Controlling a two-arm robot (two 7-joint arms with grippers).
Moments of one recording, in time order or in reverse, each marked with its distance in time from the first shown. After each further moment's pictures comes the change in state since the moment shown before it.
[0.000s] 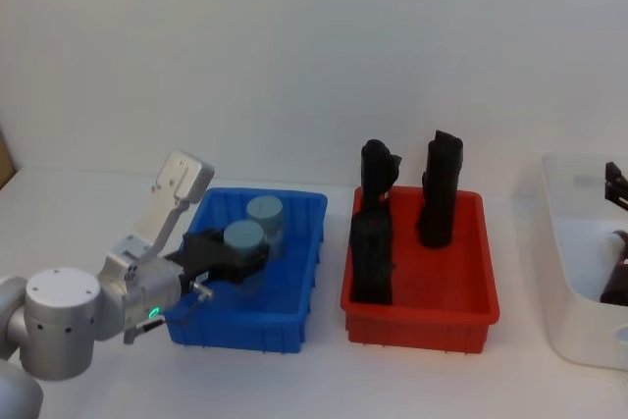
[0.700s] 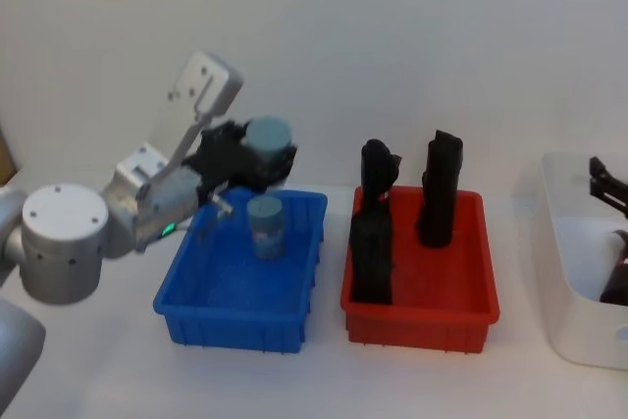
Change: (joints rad) left arm -0.074 0.011 -0.020 -0.222 0.139 0.006 0.003; right arm 0.009 -0.002 -0.012 0.014 -0.033 -0.067 0.053
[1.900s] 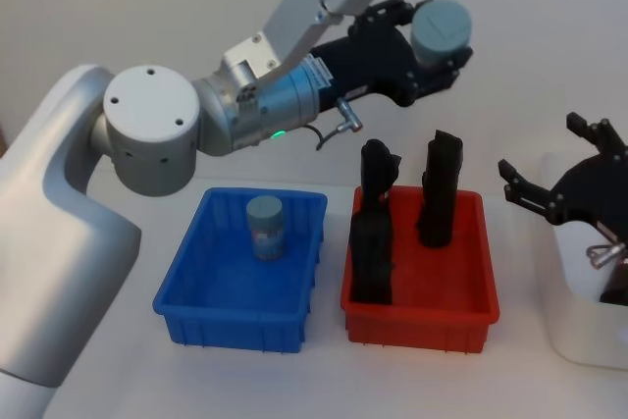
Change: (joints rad) left arm -0.243 -0.164 0.090 -0.051 0.135 -0.088 -0.281; right arm 0.046 -0.042 -0.072 0.042 -0.084 -0.173 0.191
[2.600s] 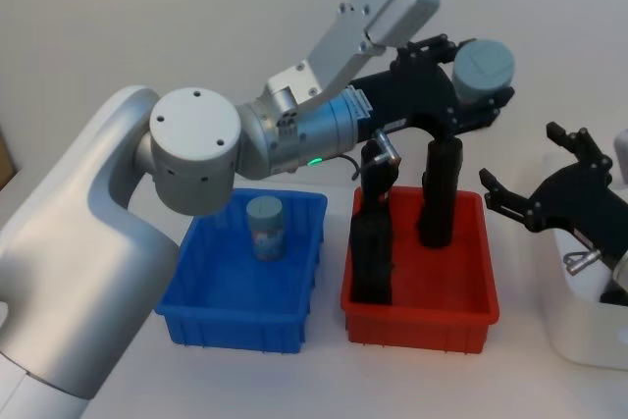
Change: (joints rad) left arm 0.000 -0.045 0.054 0.037 -0.014 0.007 -0.031; right arm 0.004 -0.029 -0.033 0.022 -0.039 0.006 -0.026
